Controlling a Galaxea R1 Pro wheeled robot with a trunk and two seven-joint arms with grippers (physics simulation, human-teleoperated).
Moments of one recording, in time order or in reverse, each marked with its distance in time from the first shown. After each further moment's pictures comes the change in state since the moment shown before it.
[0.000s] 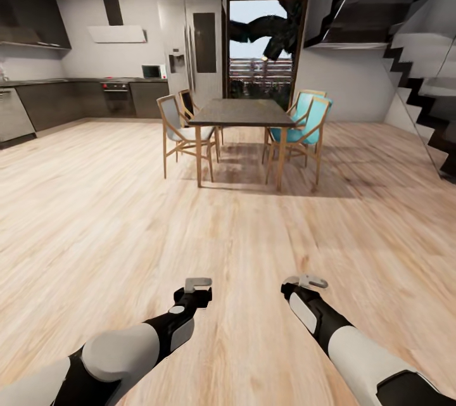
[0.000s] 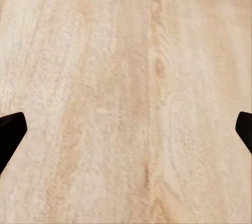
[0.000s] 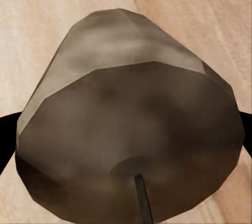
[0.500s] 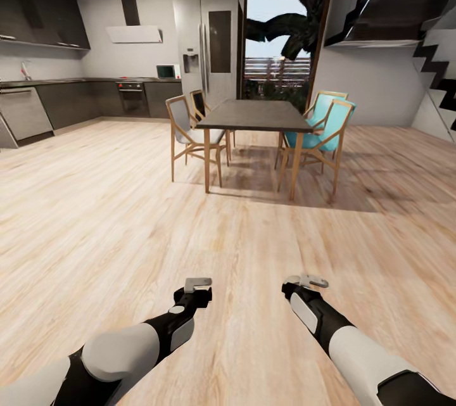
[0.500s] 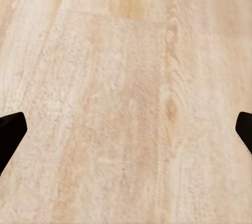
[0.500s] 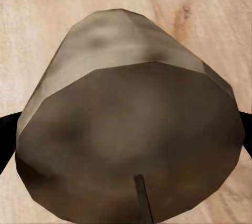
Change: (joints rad) left arm 0.000 0.000 0.000 0.000 0.000 0.000 0.000; right arm 0.000 -0.004 0.000 0.000 0.001 -0.008 0.002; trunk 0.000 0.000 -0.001
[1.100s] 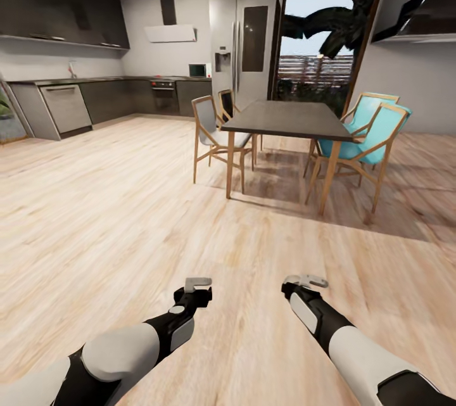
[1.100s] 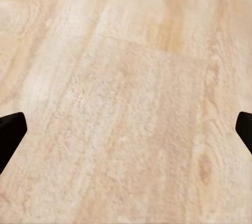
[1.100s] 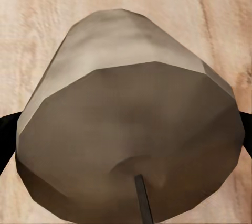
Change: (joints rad) left arm 0.000 0.000 0.001 -0.001 0.001 -0.007 0.000; right arm 0.000 0.001 0.001 0.000 0.002 -0.002 0.000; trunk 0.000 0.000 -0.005
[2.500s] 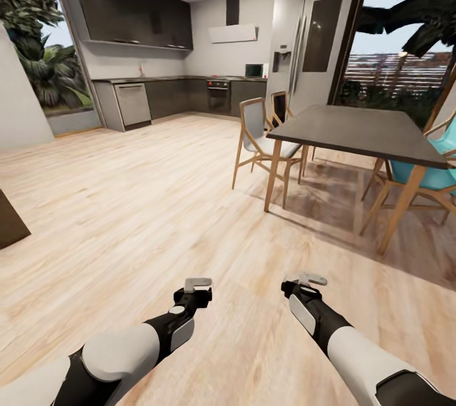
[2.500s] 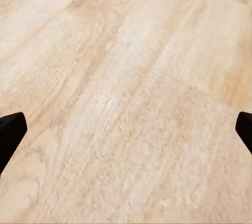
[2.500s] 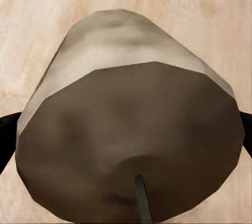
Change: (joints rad) left arm 0.001 0.000 -0.001 0.000 0.006 0.008 0.000; right arm 0.000 0.006 0.008 0.008 0.036 -0.044 -0.001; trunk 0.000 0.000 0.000
